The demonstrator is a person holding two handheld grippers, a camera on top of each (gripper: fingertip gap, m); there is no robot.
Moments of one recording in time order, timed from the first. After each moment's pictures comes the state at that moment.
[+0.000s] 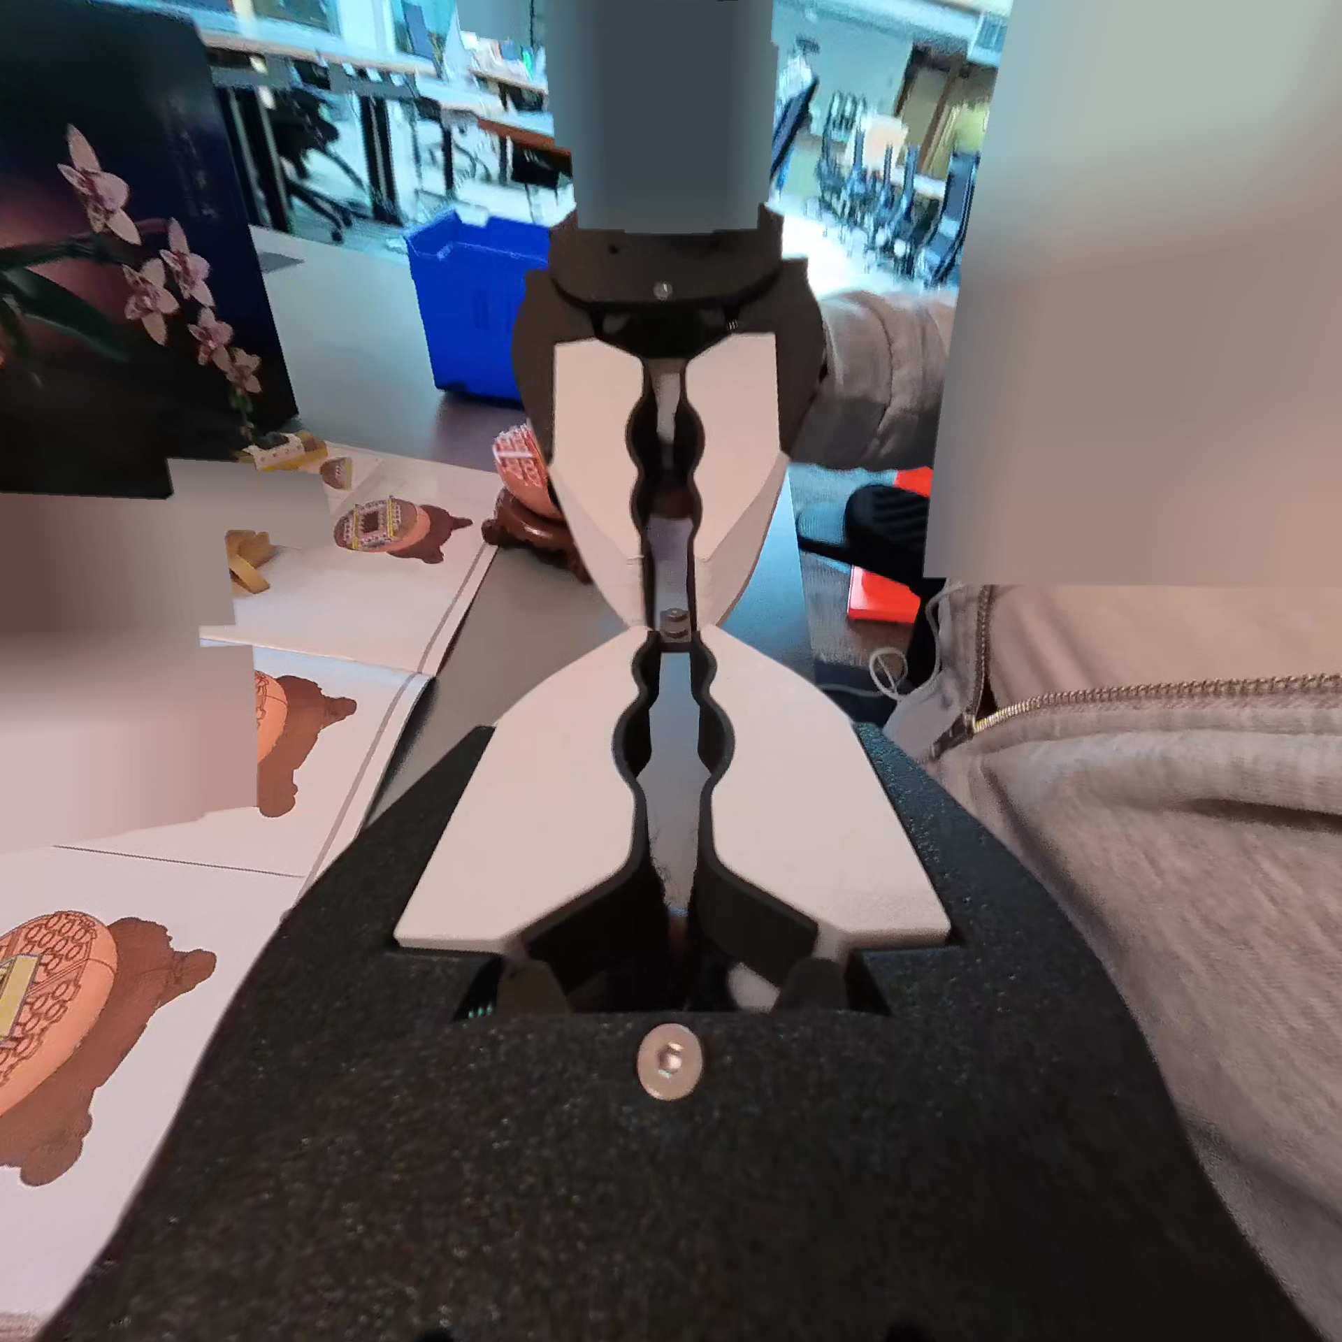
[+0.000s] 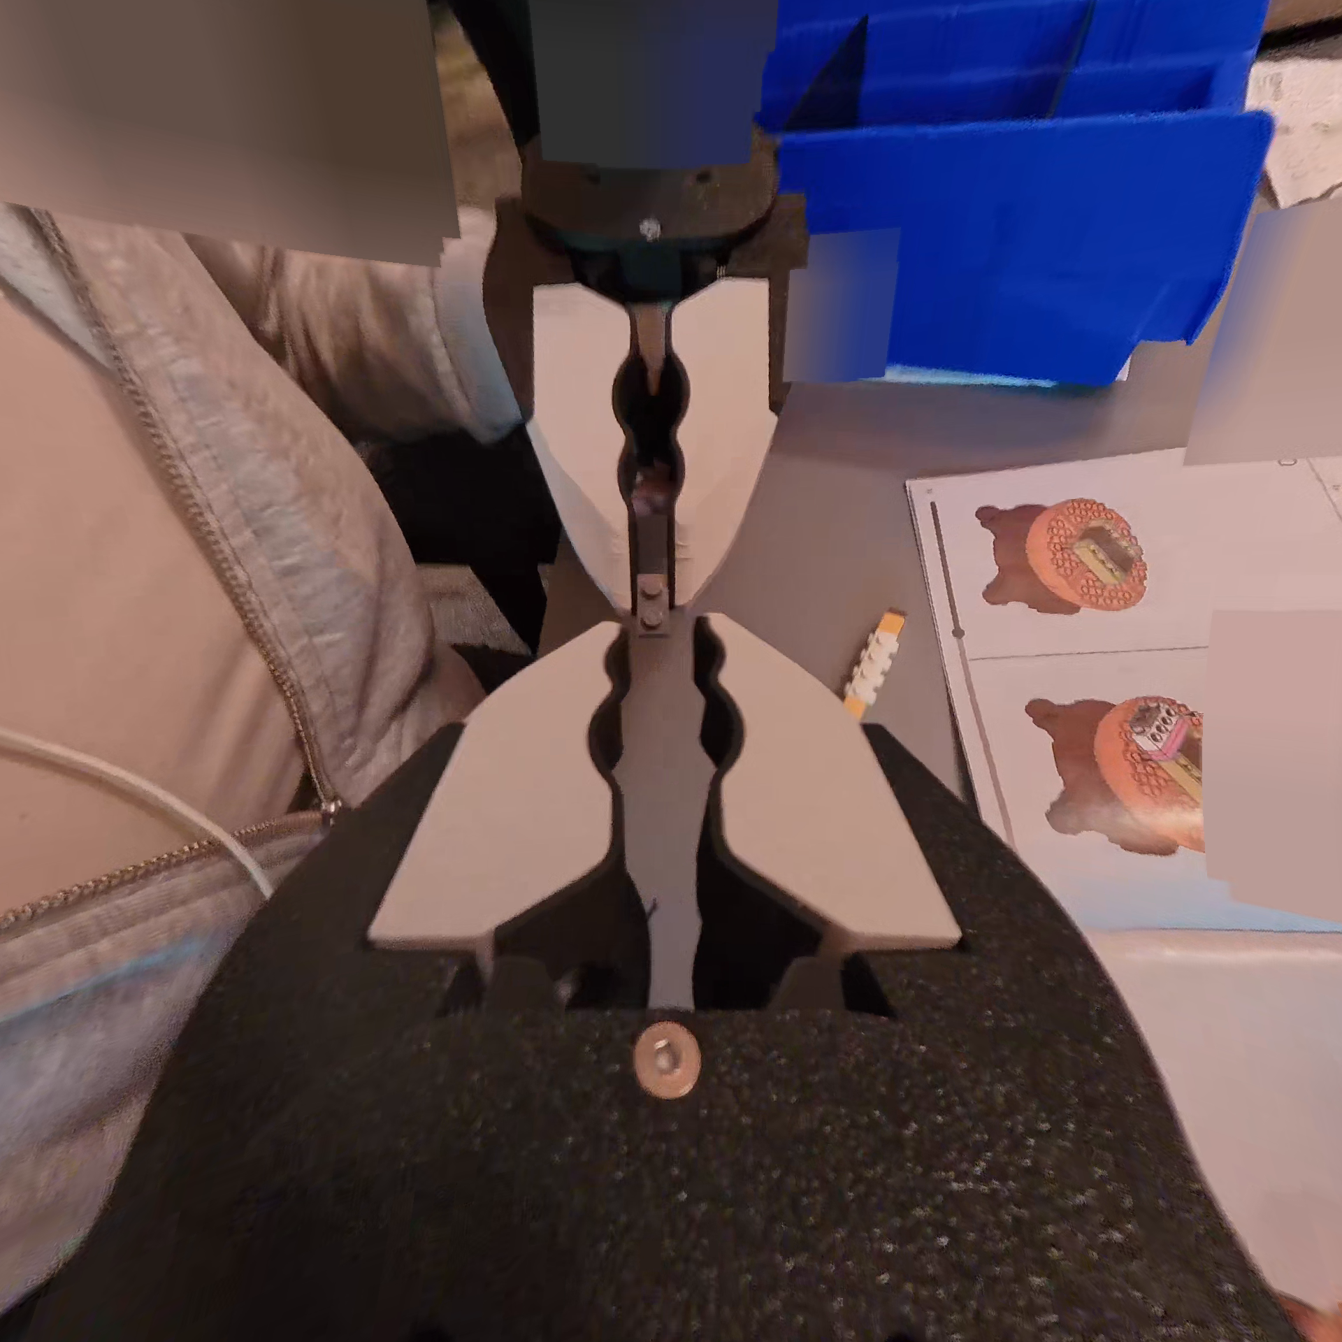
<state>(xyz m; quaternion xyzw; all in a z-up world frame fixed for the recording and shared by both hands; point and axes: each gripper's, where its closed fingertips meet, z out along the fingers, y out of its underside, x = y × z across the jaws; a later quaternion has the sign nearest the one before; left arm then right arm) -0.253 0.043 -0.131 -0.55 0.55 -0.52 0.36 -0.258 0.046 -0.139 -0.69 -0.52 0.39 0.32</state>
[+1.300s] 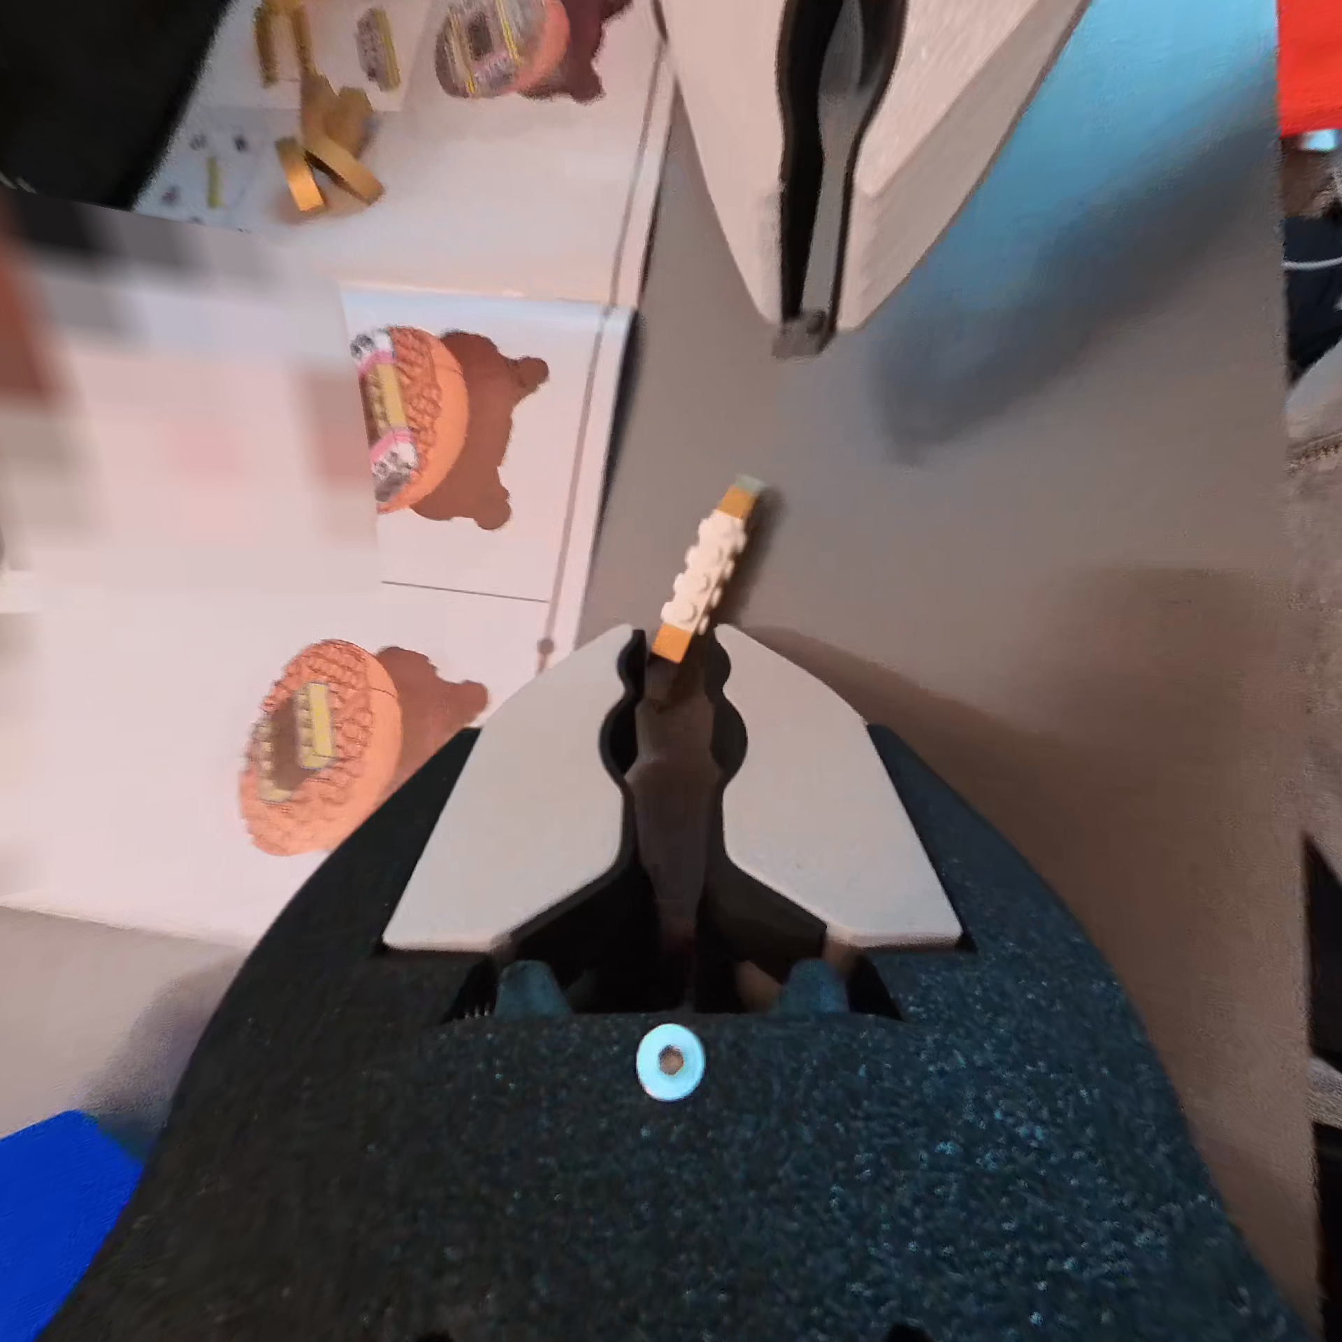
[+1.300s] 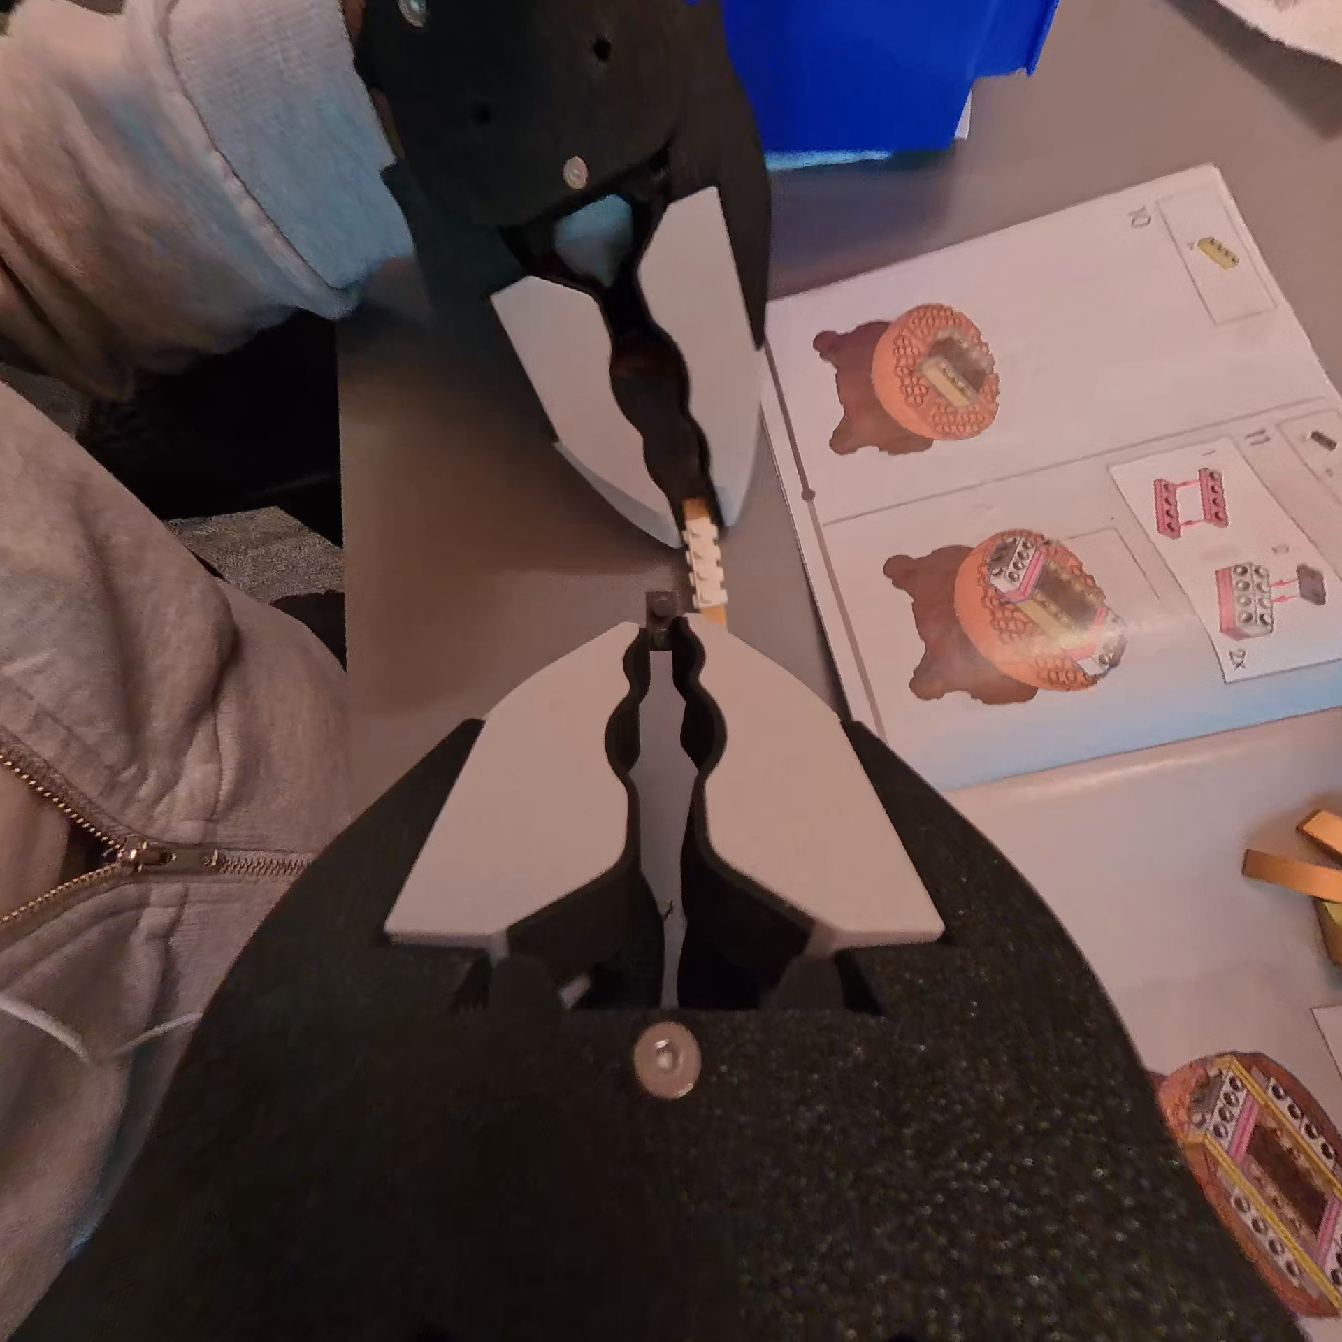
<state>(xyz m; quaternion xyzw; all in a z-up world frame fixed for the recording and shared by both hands) -0.280 0.114 -0.233 -0.63 0.67 -0.26 0.28 -0.240 0.088 -0.183 -0.78 -0.49 0.28 0.28</state>
